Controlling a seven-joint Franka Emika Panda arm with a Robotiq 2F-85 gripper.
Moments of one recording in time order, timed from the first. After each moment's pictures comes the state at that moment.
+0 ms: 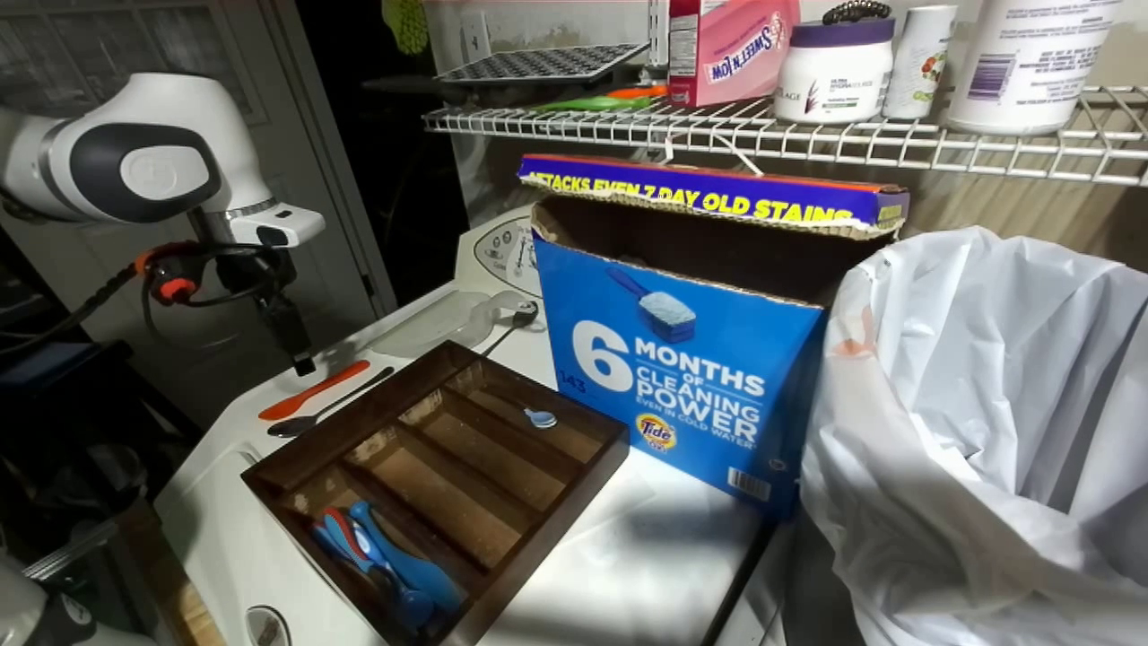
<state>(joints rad) 0.12 -0.33 0.24 -2.72 0.07 2.34 0.47</state>
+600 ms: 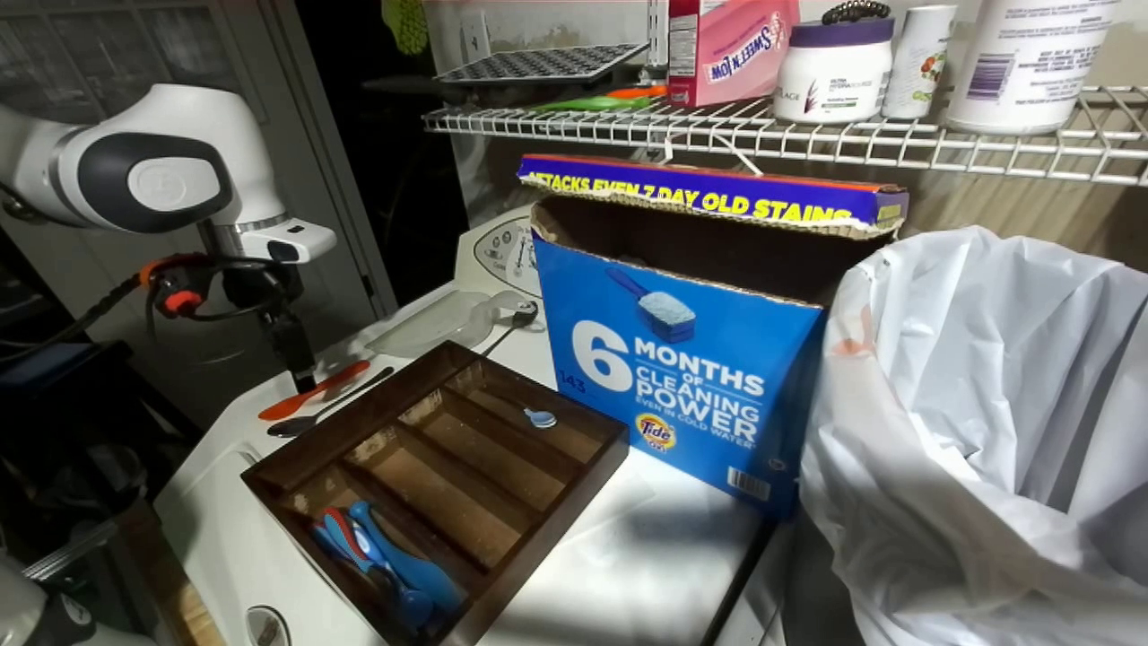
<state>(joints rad) 0.11 -0.33 0.20 -2.75 0.06 2.30 0.42</state>
